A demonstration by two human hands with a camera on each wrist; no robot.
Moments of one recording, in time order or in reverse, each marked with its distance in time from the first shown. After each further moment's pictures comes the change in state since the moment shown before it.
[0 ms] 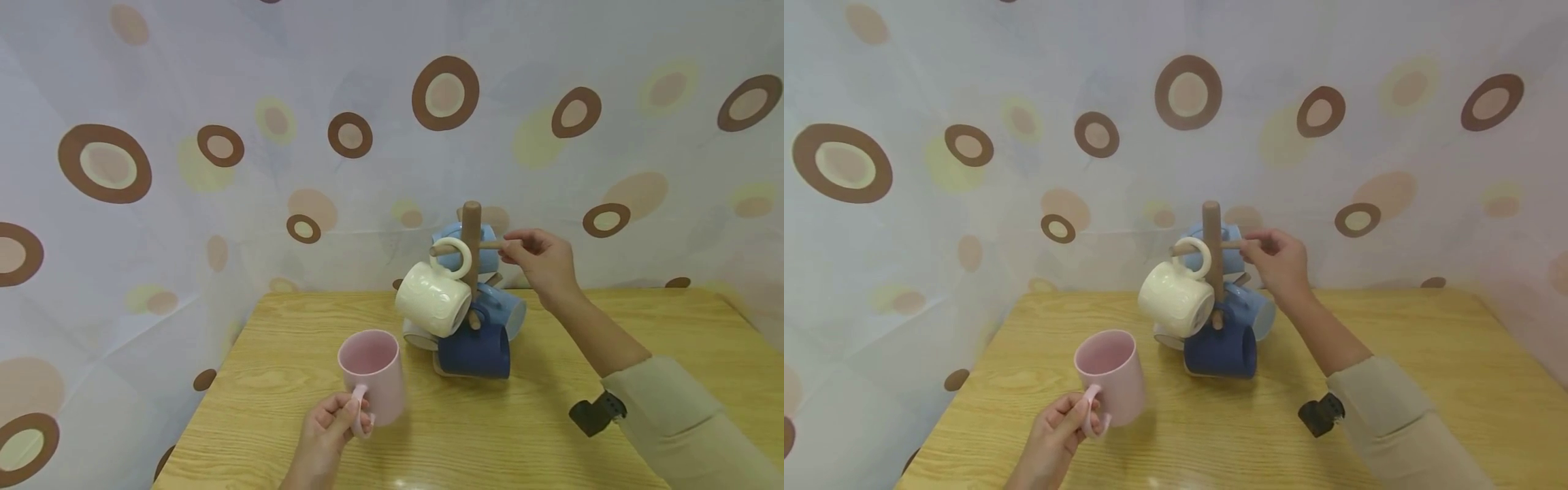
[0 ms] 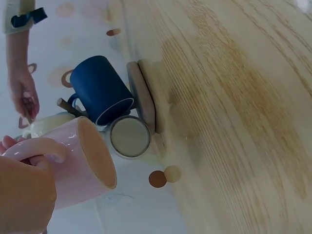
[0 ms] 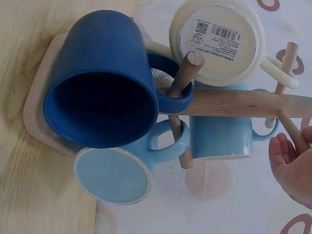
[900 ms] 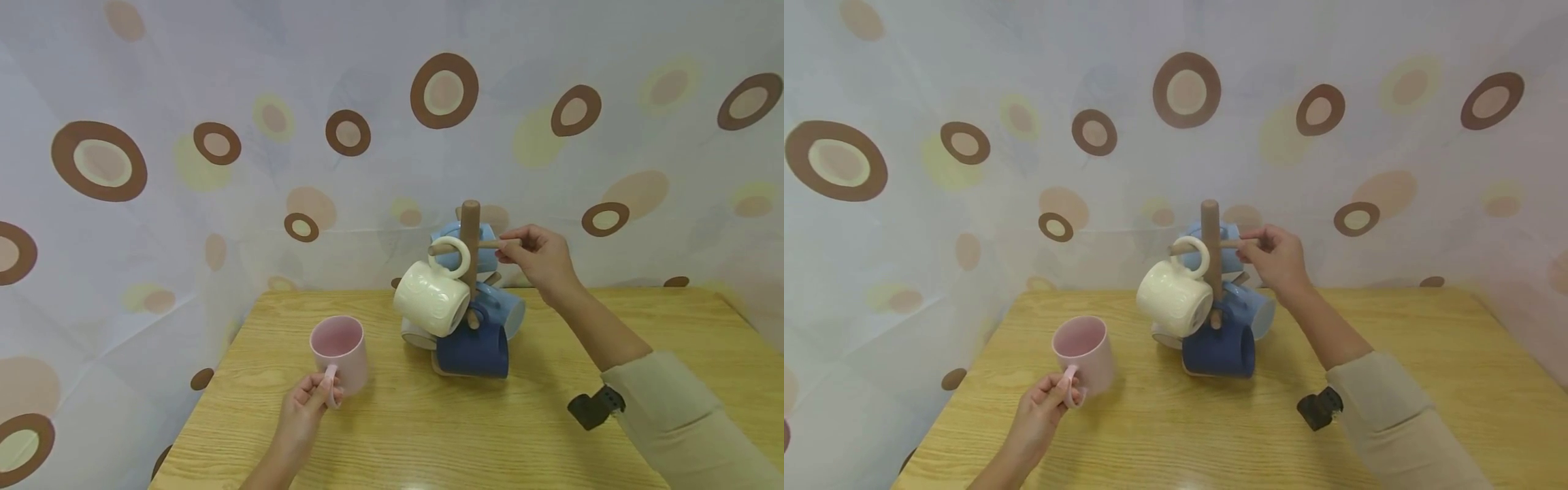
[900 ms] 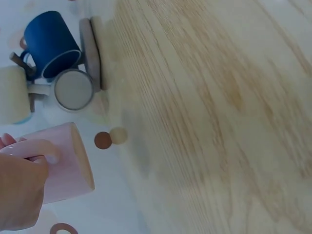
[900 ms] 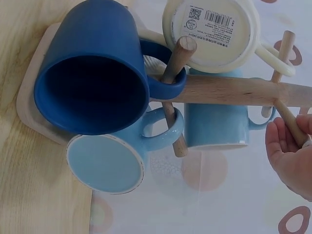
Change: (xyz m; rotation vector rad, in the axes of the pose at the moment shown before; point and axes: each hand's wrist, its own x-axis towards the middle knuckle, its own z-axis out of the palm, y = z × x) left_hand 0.027 -0.011 -0.040 0.107 0.221 -0.082; right_hand 0.005 -0.005 -0.004 -0.078 -0.090 0.004
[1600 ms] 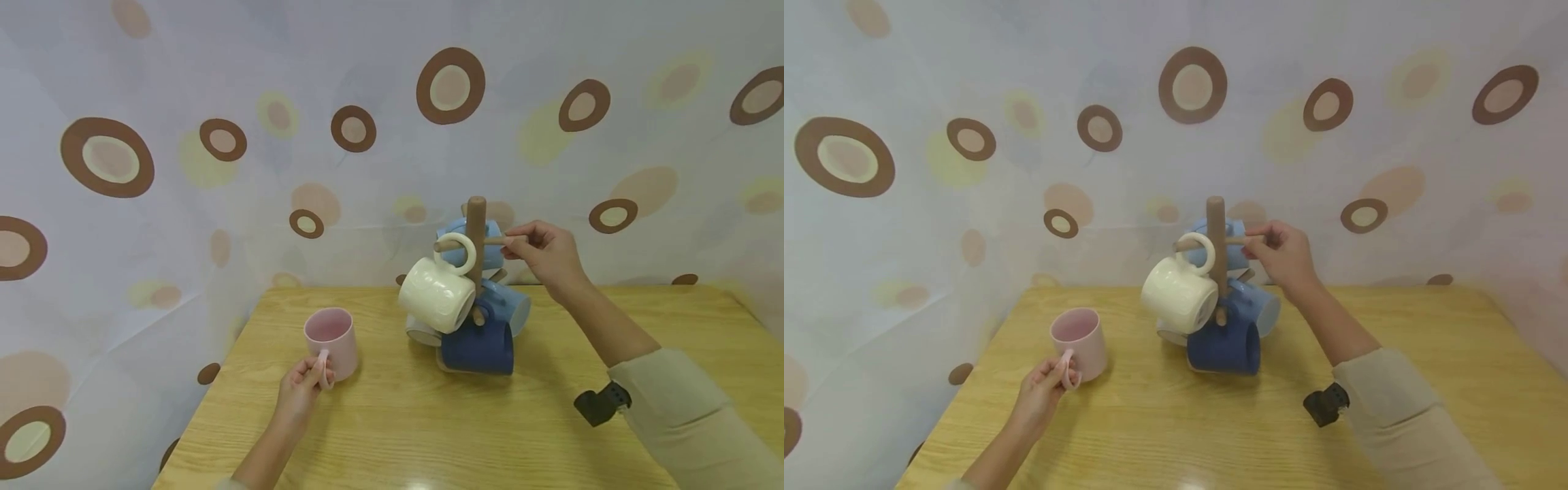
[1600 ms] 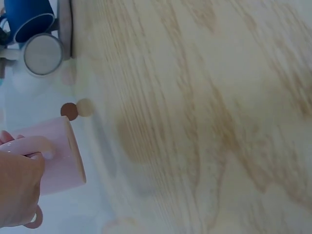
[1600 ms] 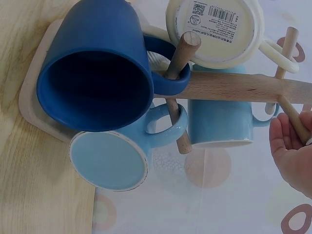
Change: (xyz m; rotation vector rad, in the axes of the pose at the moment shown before) left_hand 0.029 -0.013 -0.023 -0.050 0.118 -0.073; right_hand 0.001 0.006 -0.001 0.049 -0.026 -0.054
